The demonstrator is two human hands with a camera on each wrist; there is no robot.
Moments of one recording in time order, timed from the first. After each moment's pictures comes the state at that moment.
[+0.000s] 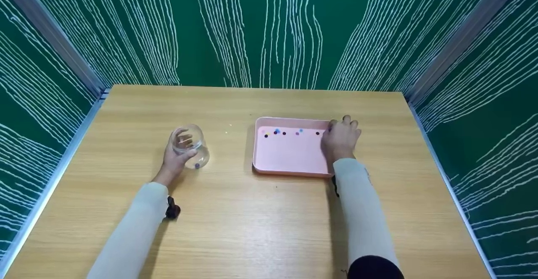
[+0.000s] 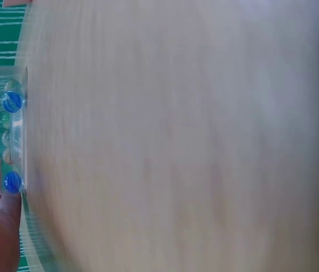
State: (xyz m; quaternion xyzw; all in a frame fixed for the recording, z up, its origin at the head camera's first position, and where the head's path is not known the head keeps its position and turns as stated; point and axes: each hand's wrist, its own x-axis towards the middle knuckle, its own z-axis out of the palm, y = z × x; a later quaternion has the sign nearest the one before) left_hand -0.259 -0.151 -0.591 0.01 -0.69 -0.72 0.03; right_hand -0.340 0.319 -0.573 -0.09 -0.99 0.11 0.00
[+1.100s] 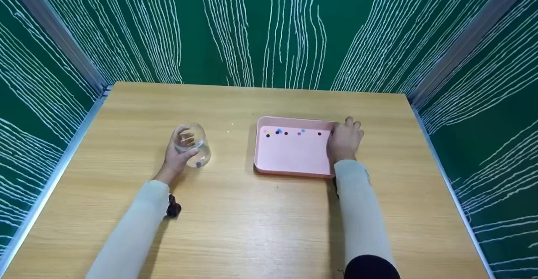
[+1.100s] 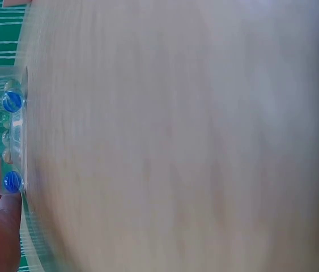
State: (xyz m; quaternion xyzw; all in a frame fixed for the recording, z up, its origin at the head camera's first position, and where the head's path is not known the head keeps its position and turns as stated) left_hand -0.250 -0.153 -0.571 0.00 -0.70 -0.72 0.01; right_hand -0.343 0.322 -0.579 -0.08 -0.99 0.07 0.01
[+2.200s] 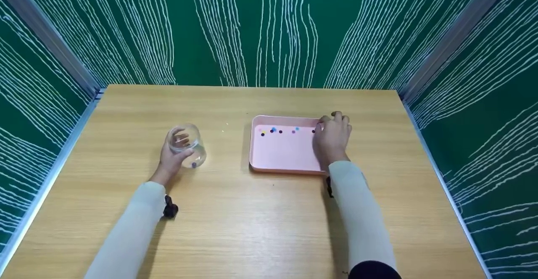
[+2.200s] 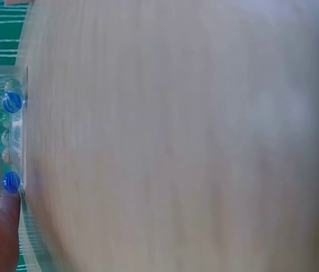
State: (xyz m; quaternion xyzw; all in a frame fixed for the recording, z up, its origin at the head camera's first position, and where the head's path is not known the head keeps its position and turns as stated) left_hand -0.257 -0.153 -0.592 0.00 -0.71 -0.70 0.05; right_hand -0.325 0.304 -0.560 -0.07 -0.98 0.19 0.09
